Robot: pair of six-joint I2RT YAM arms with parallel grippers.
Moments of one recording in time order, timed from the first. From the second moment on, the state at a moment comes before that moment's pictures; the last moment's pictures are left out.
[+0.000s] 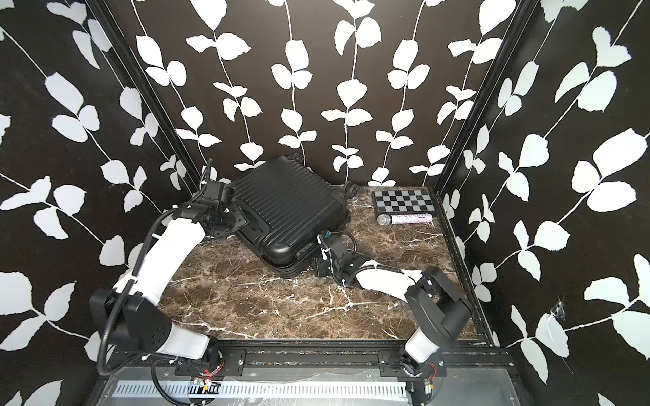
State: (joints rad) left arm -0.24 1.49 1.43 -0.95 -0.15 -0.77; right arm 0.78 1.56 0.87 -0.06 -0.01 0.43
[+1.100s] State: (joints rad) left arm -0.10 1.66 1.52 -0.93 0.00 -0.39; right arm 0.46 1.09 0.64 -0.30 0.10 0.28
